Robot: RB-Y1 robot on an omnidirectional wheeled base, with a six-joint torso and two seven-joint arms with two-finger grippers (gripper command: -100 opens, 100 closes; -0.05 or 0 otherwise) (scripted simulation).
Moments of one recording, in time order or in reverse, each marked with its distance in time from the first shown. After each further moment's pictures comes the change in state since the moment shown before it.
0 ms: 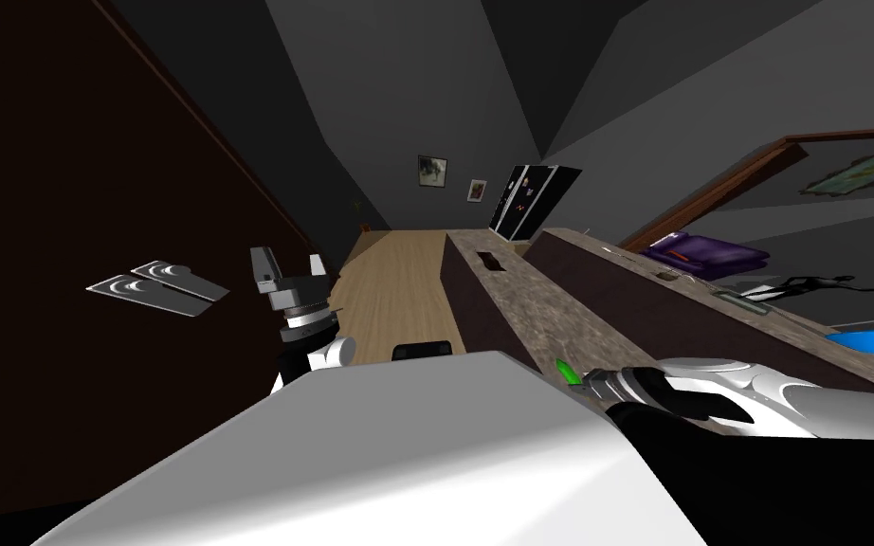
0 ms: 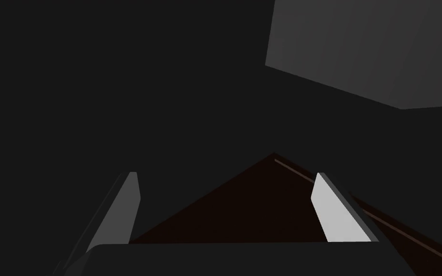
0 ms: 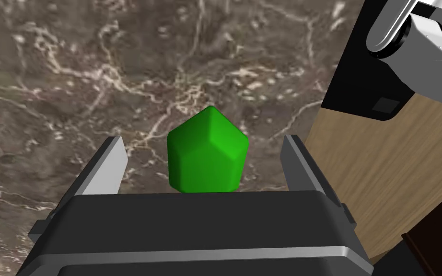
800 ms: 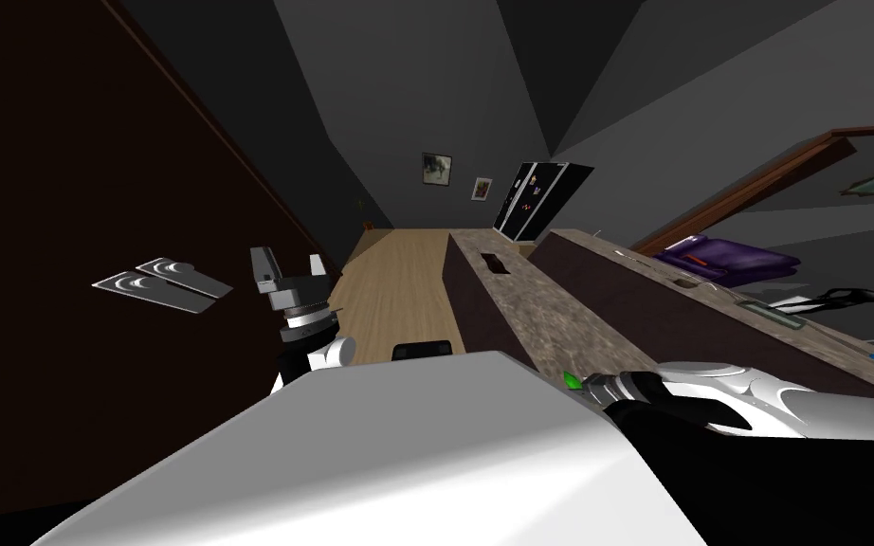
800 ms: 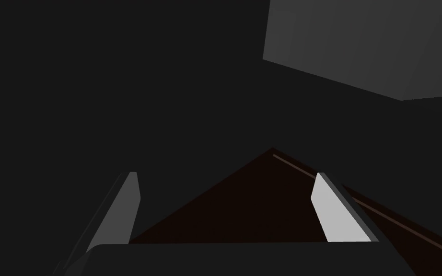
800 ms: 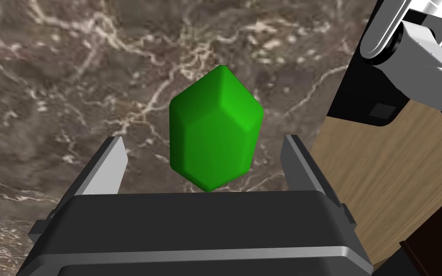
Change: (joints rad) left arm 0.000 0.000 0.000 0.000 0.000 0.000 0.000; right arm -0.043 0.005 0.063 -0.038 0.027 0.038 -0.029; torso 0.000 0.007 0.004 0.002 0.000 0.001
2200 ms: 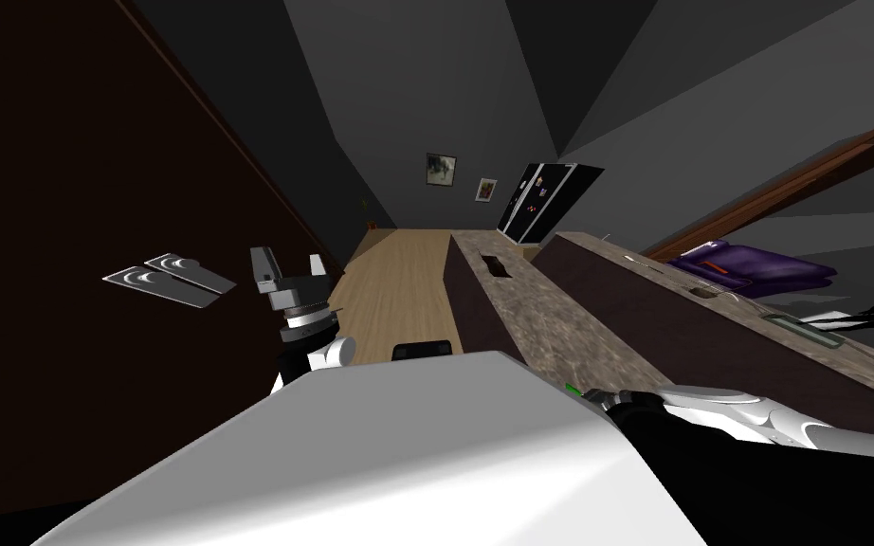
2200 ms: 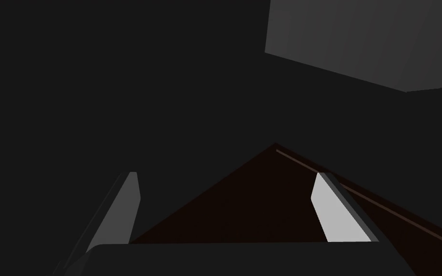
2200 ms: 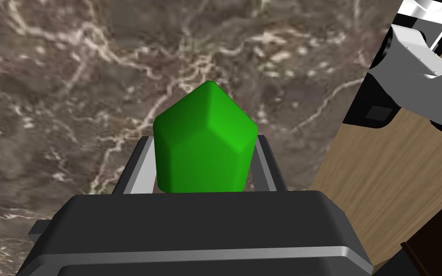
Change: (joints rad) left arm 0.000 0.000 0.000 0.000 0.000 0.000 0.000; right arm 0.054 0.083 -0.001 -0.126 0.002 0.135 0.051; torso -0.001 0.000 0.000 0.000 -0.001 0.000
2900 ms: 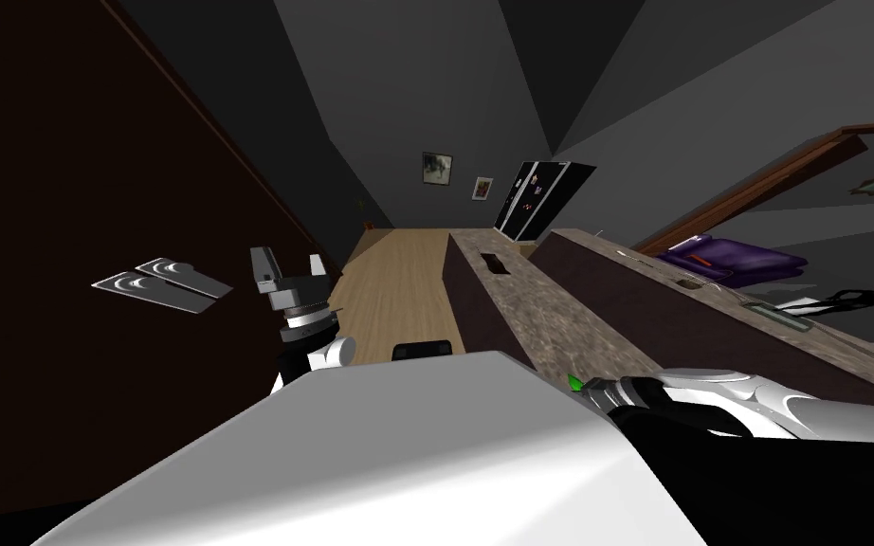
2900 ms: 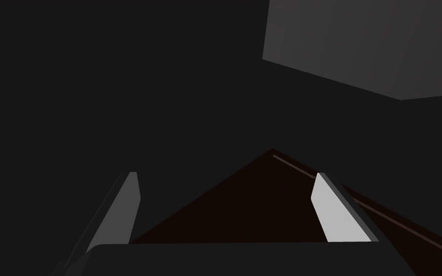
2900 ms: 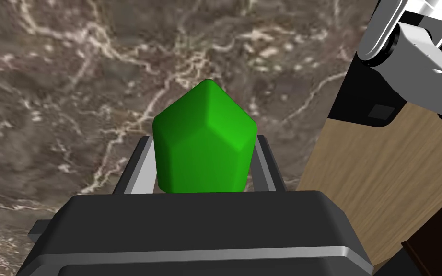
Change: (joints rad) left arm 0.000 0.000 0.000 0.000 0.000 0.000 0.000; right arm 0.048 -0.076 -0.071 0.084 -0.049 -0.095 -0.004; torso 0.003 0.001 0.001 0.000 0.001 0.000
